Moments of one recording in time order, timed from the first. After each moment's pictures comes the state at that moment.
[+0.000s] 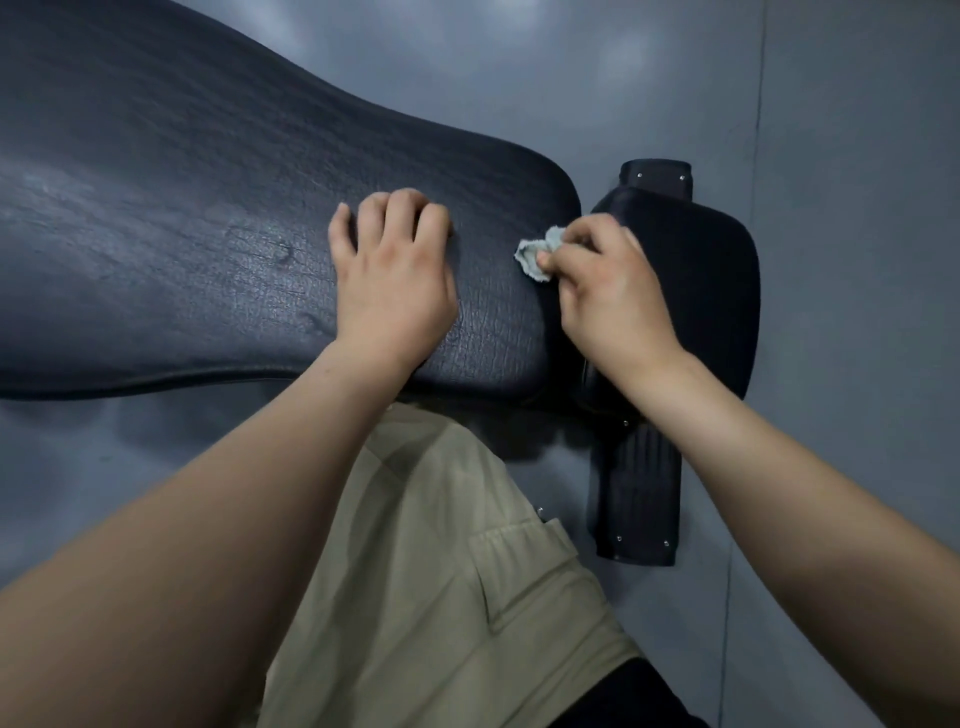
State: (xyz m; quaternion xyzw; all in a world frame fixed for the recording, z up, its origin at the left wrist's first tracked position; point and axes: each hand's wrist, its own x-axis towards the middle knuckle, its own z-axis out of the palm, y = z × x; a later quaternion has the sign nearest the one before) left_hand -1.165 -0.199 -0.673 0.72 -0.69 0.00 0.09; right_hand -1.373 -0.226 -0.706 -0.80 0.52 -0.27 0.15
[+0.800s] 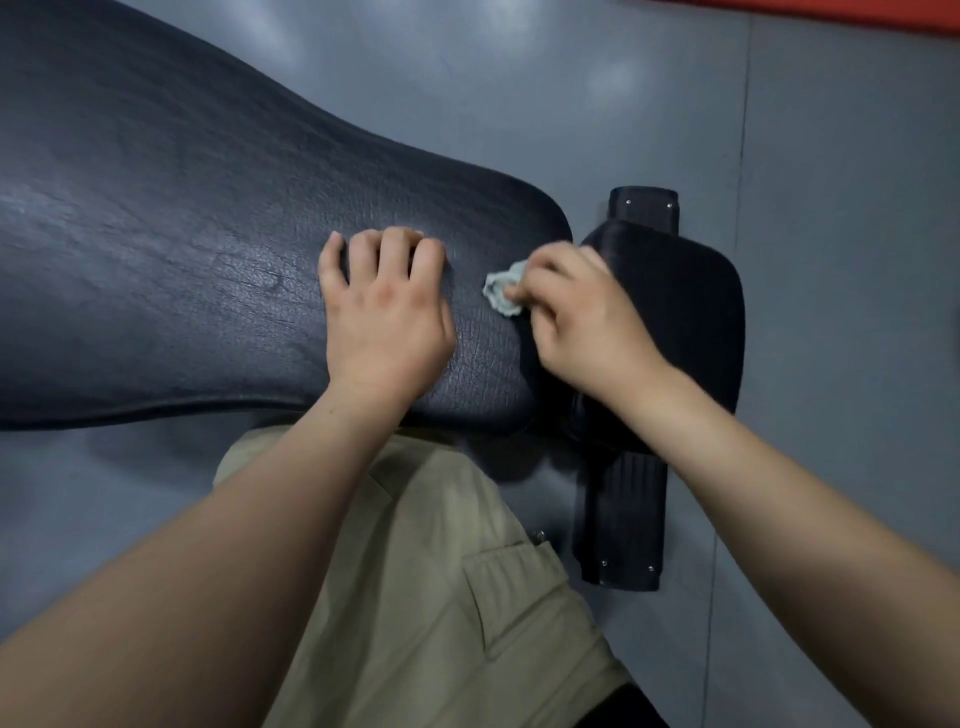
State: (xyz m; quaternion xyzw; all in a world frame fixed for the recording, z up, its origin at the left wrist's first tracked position) left_hand -1.168 -0.198 -0.680 0.73 -0.68 0.06 0.06; right_hand -1.368 -0.241 -0.695 -0.85 0.43 -0.25 0.18
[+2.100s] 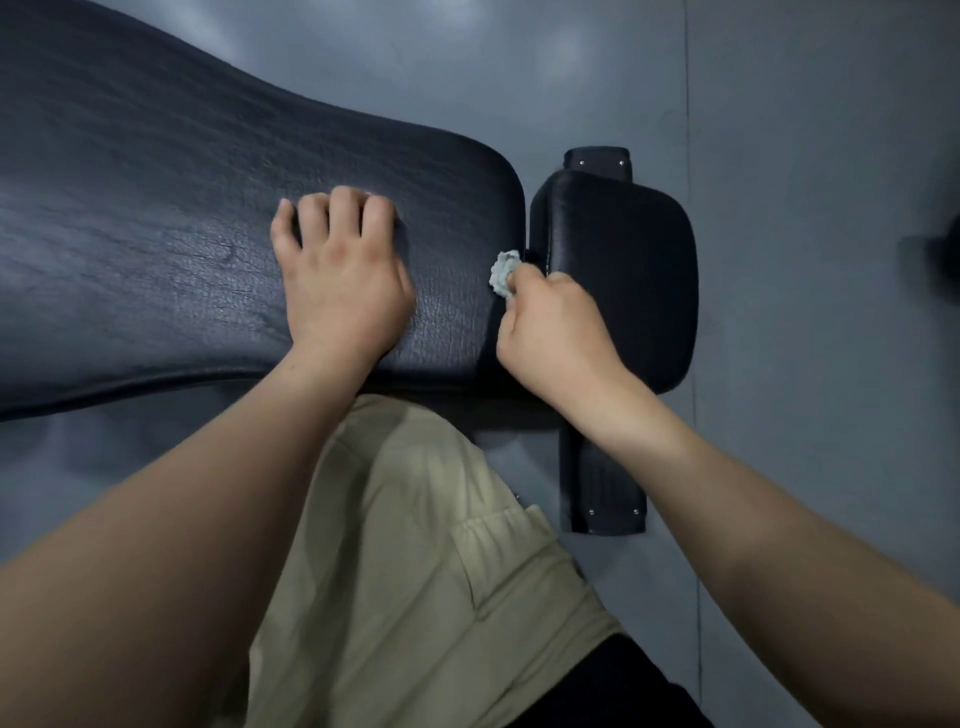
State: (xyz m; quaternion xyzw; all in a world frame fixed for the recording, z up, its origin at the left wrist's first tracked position) left_hand -1.169 -0.196 -0.679 0.73 -0.68 0.06 0.05; right_hand -1.361 -0.177 -0.680 -0.74 0.63 -0.13 0.20
